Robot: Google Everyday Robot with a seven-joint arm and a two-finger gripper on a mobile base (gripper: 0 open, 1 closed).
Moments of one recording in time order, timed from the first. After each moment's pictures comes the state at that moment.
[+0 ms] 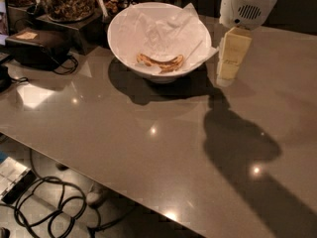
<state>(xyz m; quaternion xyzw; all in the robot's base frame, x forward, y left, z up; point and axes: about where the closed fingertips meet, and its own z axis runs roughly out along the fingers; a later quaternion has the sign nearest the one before) 0.554 -0.156 0.972 -0.62 0.77 -0.04 0.12</state>
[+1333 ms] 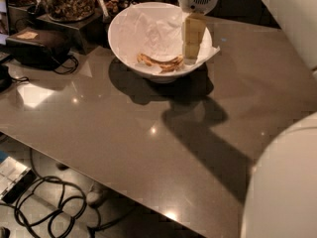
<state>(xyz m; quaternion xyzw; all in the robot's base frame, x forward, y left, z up) 0.639 -0.086 0.973 -0.69 0.71 -0.06 0.14</state>
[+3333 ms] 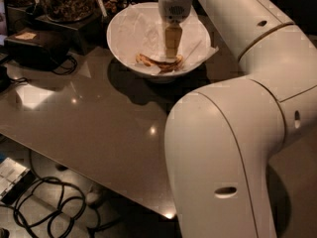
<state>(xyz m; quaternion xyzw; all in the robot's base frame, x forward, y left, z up) 0.716 -0.052 0.915 -0.71 0.69 -0.04 0.10</state>
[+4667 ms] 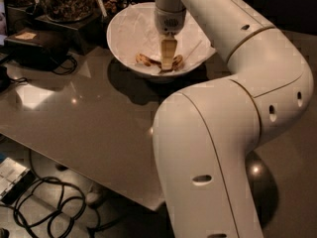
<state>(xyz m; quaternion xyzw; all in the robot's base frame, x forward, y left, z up) 0.720 -0.042 0.875 -0.72 0.69 -0.02 0.07</state>
